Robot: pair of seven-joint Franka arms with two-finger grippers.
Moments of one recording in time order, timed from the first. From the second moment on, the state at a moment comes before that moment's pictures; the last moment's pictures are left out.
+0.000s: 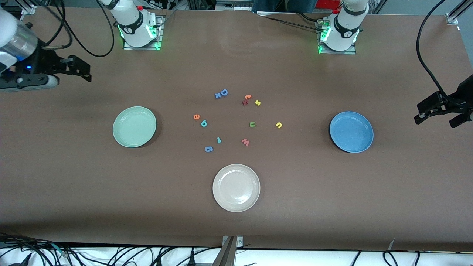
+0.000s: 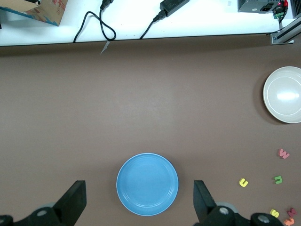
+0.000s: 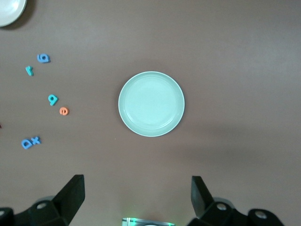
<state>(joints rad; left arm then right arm) 0.57 0.18 -0.62 -1.41 0.06 1.73 0.03 0.02 -0.04 0.13 -1.66 -0.01 1.54 0.01</state>
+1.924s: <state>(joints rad) 0.57 0.18 -0.62 -1.42 0.06 1.69 -0.01 0.37 0.42 0.24 -1.95 -0.03 2.28 0.58</state>
